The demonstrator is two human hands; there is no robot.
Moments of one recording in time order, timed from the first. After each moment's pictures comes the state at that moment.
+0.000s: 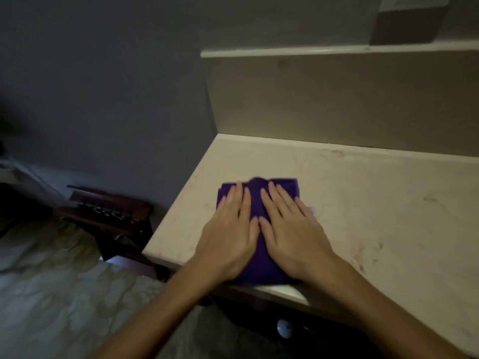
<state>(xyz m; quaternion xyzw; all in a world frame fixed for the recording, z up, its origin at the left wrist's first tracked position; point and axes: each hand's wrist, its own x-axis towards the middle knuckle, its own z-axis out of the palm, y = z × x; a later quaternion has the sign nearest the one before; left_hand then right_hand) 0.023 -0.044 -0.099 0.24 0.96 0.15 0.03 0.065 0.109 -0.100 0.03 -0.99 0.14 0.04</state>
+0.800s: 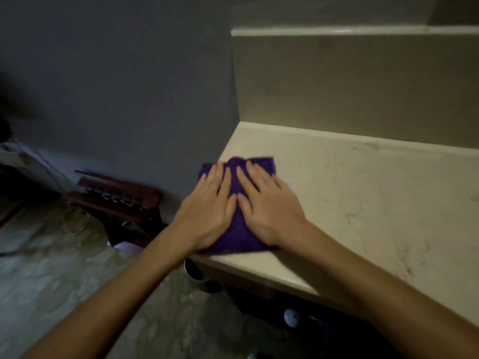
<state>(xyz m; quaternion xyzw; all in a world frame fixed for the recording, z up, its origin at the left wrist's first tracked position) -0.039 -0.133 -0.094 0.25 0.97 0.06 0.01 -0.005 0.035 -0.103 0.08 -0.99 0.12 0.05</state>
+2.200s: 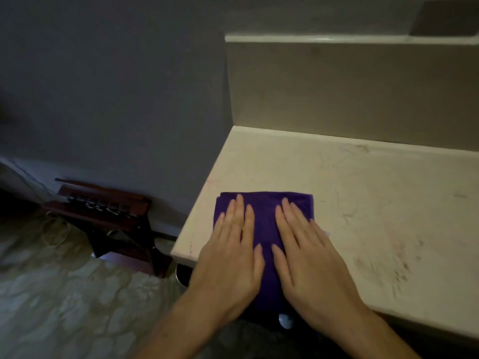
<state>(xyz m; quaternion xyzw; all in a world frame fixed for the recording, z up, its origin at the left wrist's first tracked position) 0.052 -0.112 -0.086 0.27 0.95 0.10 0.06 0.109 0.049 -0.094 -0.01 -0.99 0.15 0.03</state>
